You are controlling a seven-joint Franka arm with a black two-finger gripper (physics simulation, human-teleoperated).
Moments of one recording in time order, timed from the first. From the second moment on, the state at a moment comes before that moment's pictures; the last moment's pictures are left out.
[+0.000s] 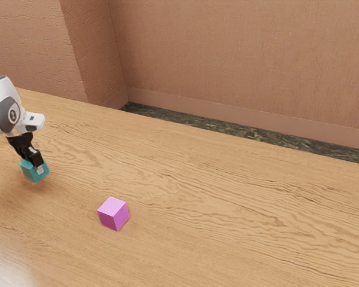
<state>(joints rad) 0.57 0.34 0.01 -1.92 -0.01 2.28 0.78</state>
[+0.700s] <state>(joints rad) 0.54 -0.07 -0.39 -2.27 -0.09 2.23 0.47</state>
